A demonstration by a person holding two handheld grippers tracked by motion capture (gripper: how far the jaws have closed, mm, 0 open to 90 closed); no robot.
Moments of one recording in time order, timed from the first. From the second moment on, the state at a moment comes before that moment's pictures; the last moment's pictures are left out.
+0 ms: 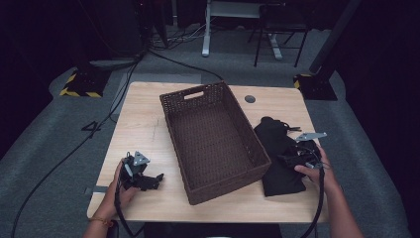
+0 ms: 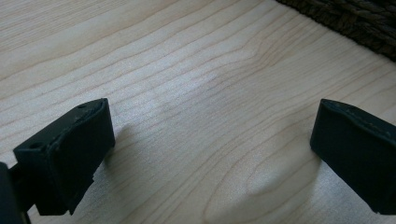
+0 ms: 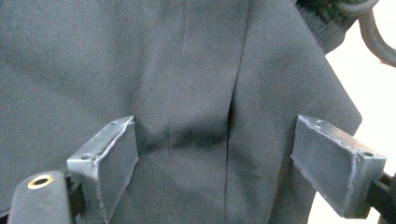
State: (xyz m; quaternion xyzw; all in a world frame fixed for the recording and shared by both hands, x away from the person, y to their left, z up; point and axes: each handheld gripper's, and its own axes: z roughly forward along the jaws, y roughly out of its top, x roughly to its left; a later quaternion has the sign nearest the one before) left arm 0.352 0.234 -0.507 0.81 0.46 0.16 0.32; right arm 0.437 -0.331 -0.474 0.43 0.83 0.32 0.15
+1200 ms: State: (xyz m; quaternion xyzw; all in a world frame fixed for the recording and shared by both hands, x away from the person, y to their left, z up) left arm 0.338 0.216 -0.503 0.85 0.40 0.14 0.32; right arm 0.451 -0.347 -0.489 0.47 0.83 0.29 0.10
